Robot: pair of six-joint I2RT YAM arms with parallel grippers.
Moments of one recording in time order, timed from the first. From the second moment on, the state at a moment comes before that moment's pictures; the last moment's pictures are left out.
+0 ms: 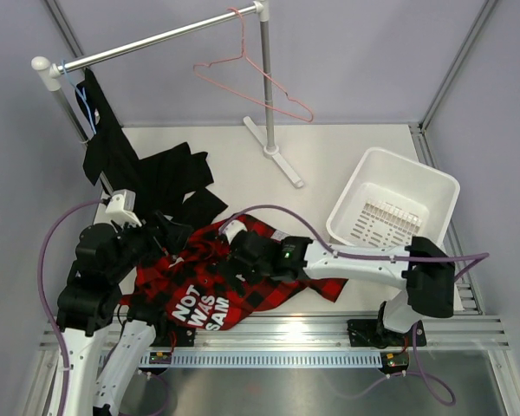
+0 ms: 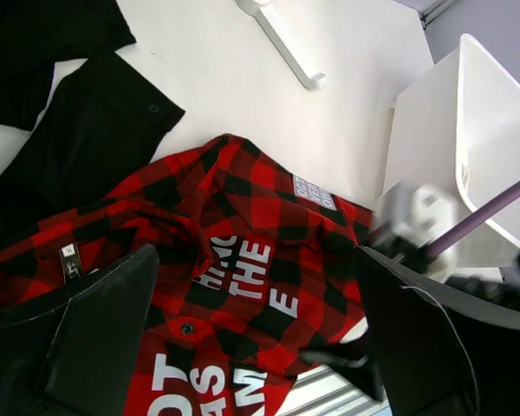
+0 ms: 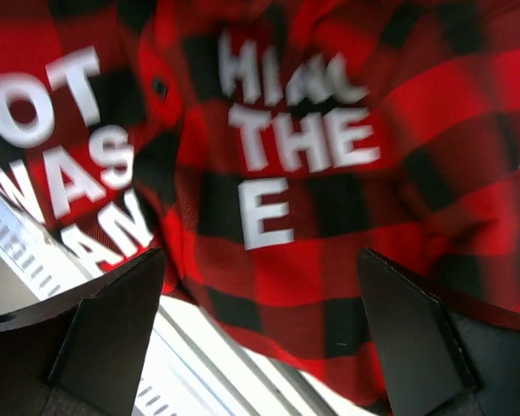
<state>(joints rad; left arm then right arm) -0.16 0.45 0.89 -0.82 0.24 -0.47 1.23 1.57 1.19 -0.46 0.13 0.37</state>
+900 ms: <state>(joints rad) -0.16 0.43 0.89 -0.81 0.28 -0.47 1.33 1.90 1.17 -0.28 0.39 0.53</state>
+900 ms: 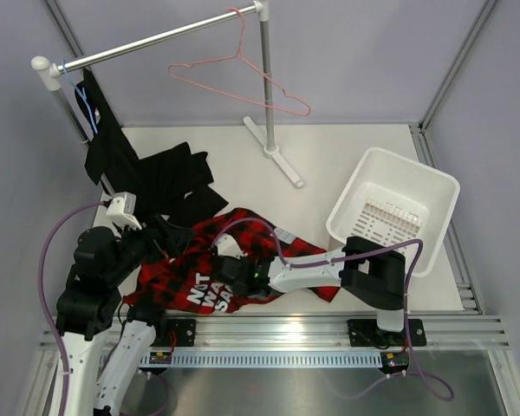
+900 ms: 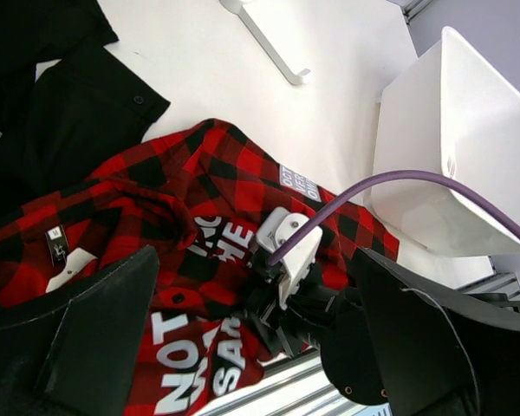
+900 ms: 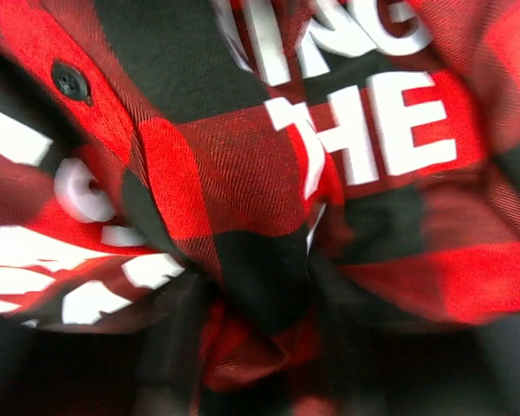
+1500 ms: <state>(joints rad) -0.16 0.40 0.86 -0.80 0.29 -0.47 1.33 1.61 1.59 -0.67 0.80 0.39</state>
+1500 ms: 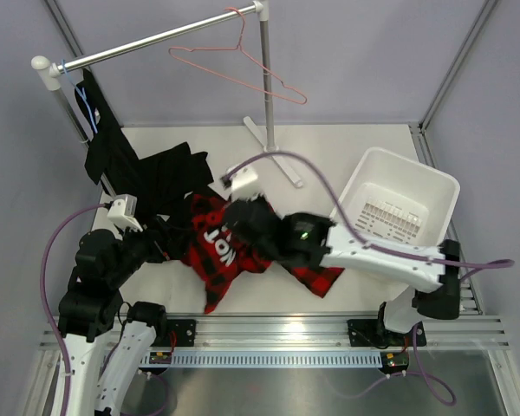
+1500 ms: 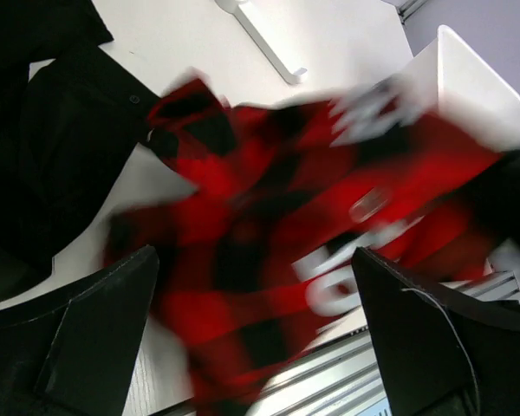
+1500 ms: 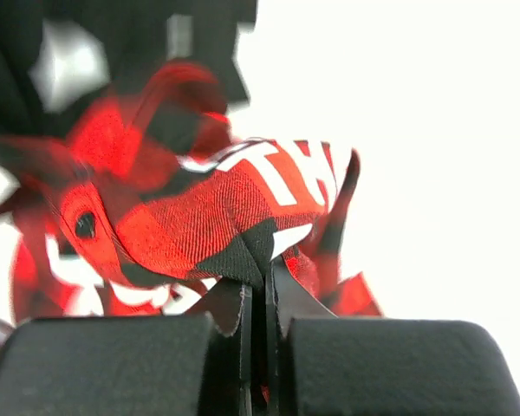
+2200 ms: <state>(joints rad) -0.16 0.40 0.86 -0.79 0.32 -0.47 0.67 1.18 1.97 -0.47 0.88 -0.17</state>
